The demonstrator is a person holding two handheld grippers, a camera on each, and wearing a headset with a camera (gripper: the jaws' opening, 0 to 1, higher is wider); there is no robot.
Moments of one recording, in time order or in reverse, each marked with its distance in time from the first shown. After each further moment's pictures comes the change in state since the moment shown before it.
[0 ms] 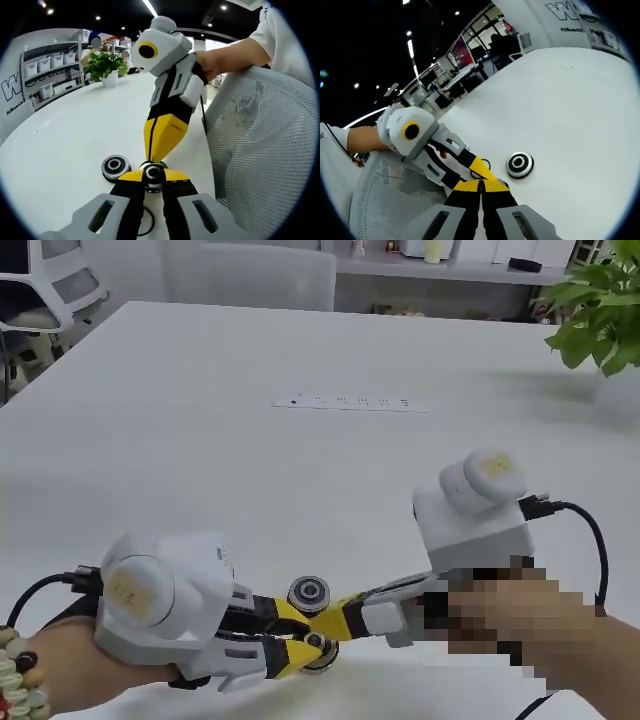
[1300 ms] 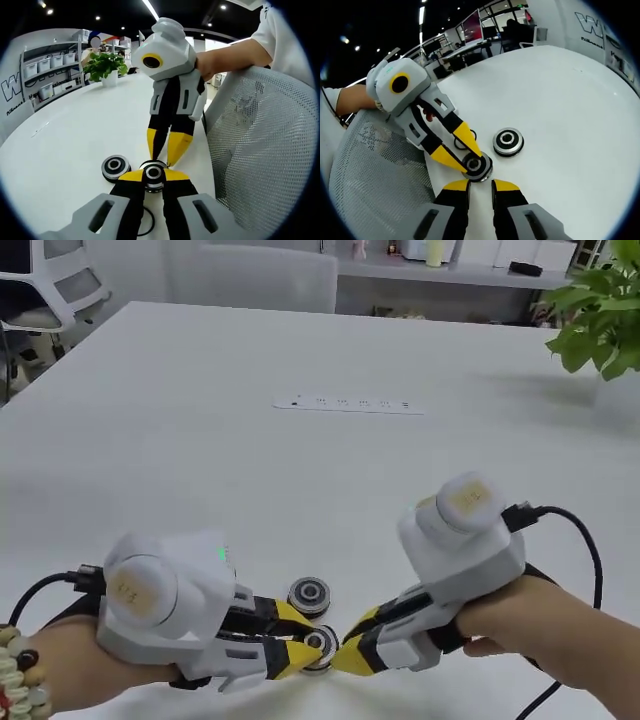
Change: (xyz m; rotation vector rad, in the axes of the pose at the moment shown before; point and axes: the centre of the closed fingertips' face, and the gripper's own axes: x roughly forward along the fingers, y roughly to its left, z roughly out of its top) left arm 0.000 0.000 0.000 0.002 0.001 -0.001; right arm -0.001 -0.024 -0.043 -0.127 0.204 -0.046
